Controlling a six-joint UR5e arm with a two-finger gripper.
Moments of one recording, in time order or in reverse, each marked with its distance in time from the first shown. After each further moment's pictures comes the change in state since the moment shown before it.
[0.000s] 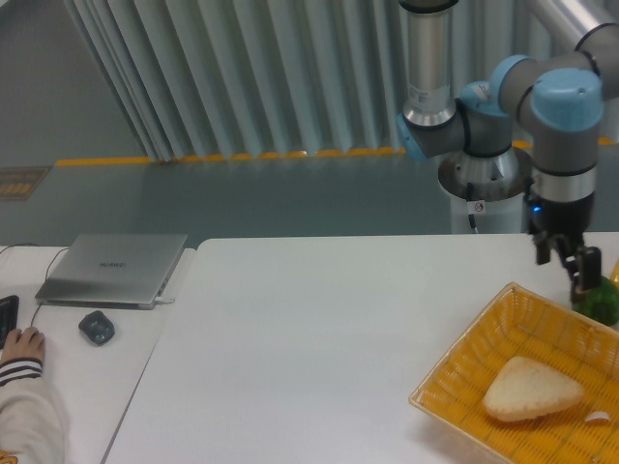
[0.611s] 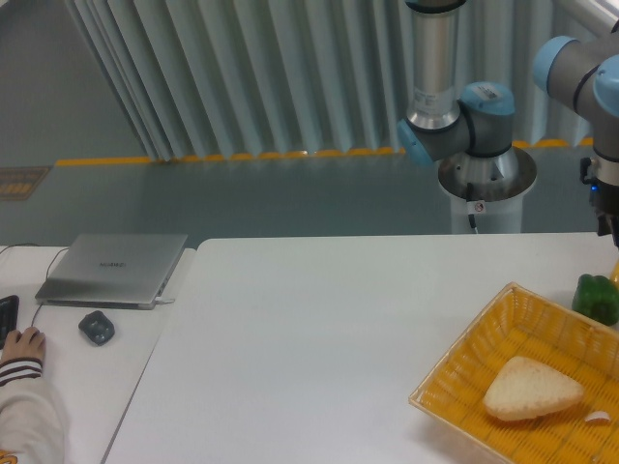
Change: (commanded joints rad) arm 0.051 -0.015 0.003 -0.034 -0.043 0.142
